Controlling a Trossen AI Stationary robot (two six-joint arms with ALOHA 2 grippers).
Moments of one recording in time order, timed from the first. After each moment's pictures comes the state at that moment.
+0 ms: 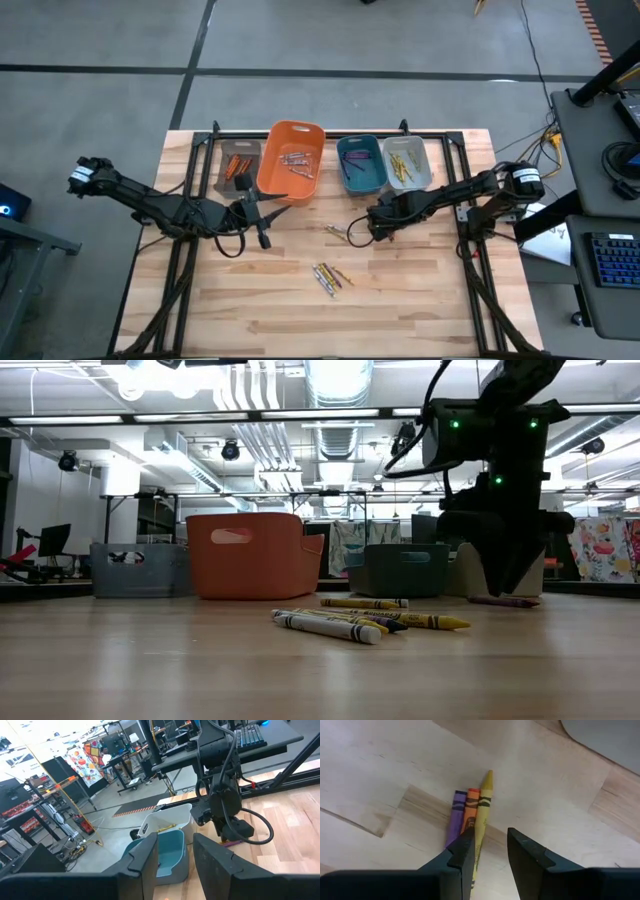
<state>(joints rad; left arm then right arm) -0.35 1.03 0.72 0.18 -0.73 0.30 0.01 1.60 0.84 -0.75 0.22 1.07</state>
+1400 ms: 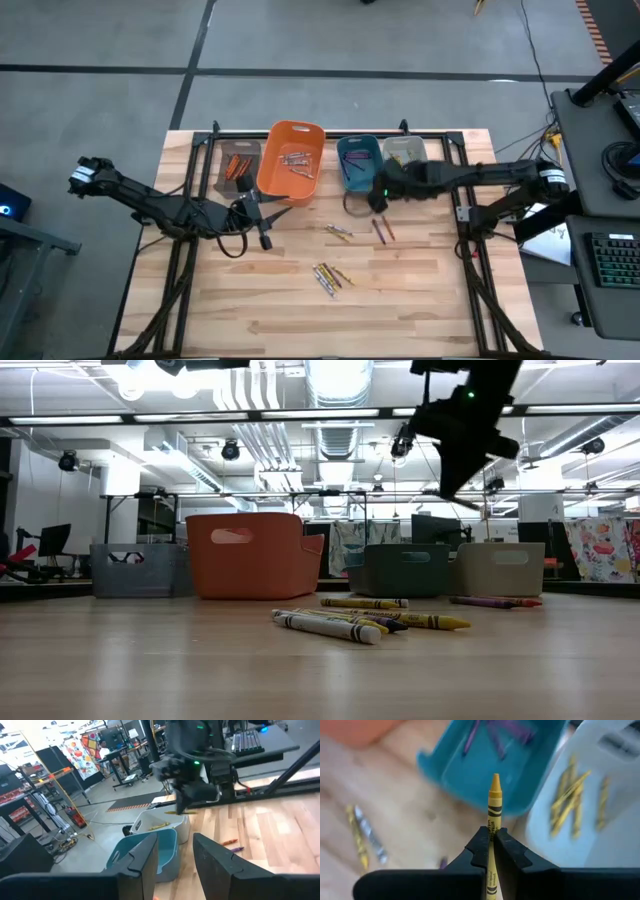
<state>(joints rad) -0.35 1.05 0.72 0.18 -0.73 0.21 -0.11 1.39 1.13 -0.94 0.41 0.75</state>
